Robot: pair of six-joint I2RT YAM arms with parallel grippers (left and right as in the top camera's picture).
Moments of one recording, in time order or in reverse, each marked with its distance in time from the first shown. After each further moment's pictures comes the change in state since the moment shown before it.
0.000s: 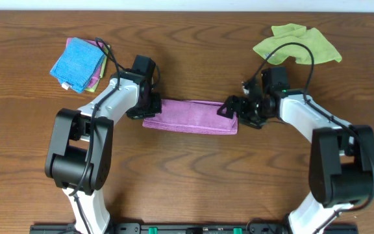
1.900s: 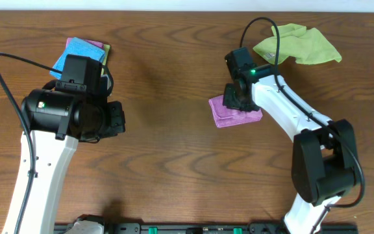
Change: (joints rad) left arm 0.108 -0.673 0.179 -0.709 0.010 0.053; right arm 0.225 0.038 0.325 -0.347 0.716 0.187
